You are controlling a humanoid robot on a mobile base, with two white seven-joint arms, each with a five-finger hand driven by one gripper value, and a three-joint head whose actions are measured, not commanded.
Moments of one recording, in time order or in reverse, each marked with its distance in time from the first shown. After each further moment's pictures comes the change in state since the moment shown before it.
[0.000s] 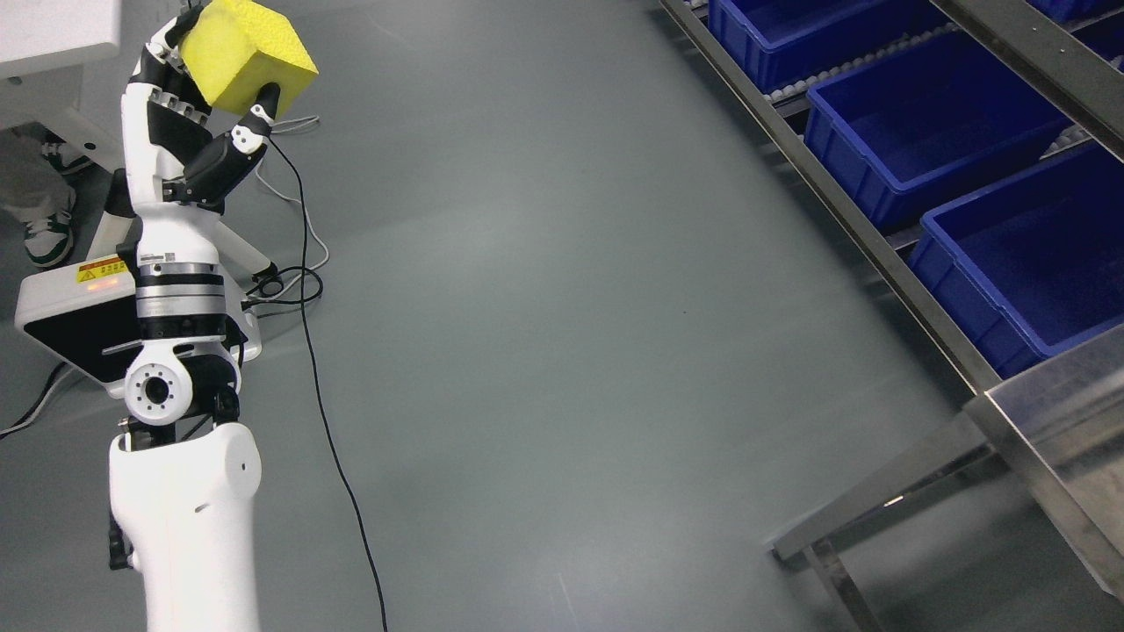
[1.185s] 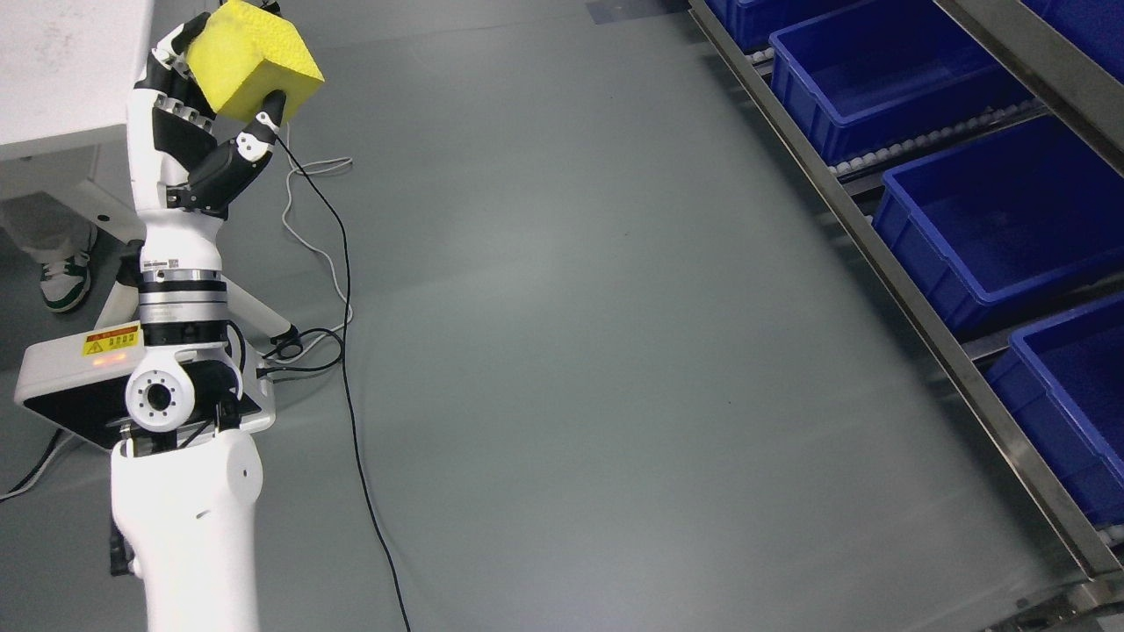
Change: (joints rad) left arm 0.015 -0.001 -0.006 -0.011 0.000 -0.003 -0.010; right arm 0.000 0.000 0.000 0.000 -0.043 0.000 0.000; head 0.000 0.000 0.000
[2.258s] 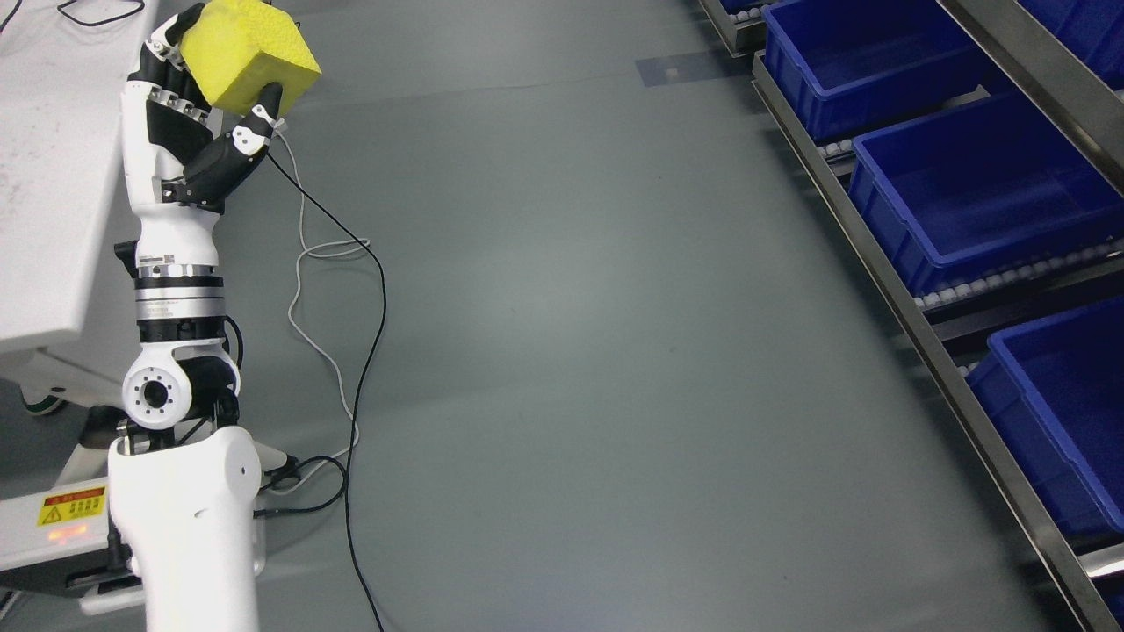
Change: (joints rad) left arm -0.005 0.000 0.002 -0.014 -0.001 -0.002 0.000; right arm 0.000 0.000 0.000 0.000 -0.001 0.000 0.000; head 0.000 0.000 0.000
